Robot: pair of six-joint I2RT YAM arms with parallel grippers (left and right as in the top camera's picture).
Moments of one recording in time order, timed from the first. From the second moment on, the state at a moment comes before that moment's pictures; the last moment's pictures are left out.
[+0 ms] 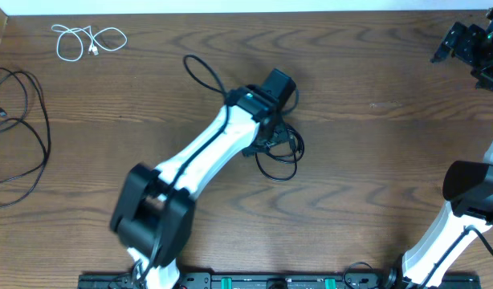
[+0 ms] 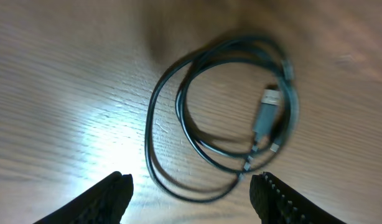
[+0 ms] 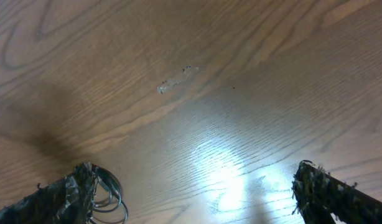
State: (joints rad) left arm -0.62 1.90 1.47 -0.95 0.03 -0.96; right arm -0.28 2.10 2.49 -1.69 -0.12 0.31
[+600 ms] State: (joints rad) left arm -0.62 2.09 1.47 -0.89 0.07 -1.07; right arm -0.28 2.10 2.49 -1.69 -0.12 0.31
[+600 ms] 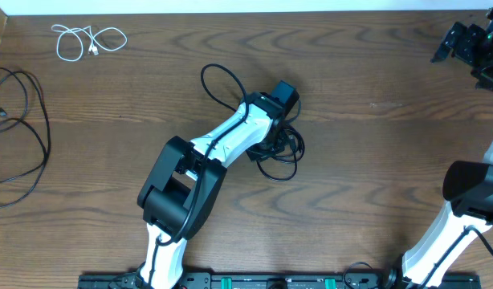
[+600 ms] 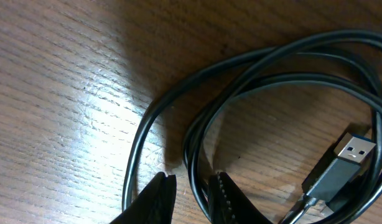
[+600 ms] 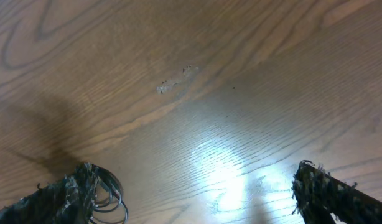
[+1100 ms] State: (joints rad) left arm -0.62 2.09 1.47 -0.87 0.07 -1.07; right arm -0.28 2.10 2.49 -1.69 -0.12 0.31
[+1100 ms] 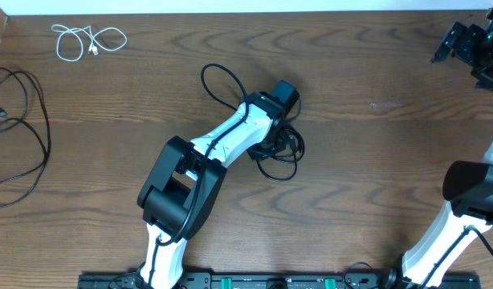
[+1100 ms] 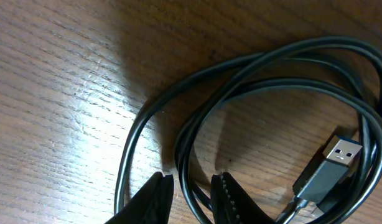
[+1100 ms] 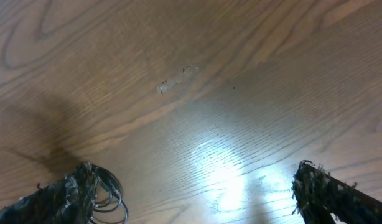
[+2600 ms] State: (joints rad) left arm -0.62 2.01 1.44 -0.84 0.07 -1.01; right arm -0.28 2.10 2.49 -1.69 -0.12 0.31
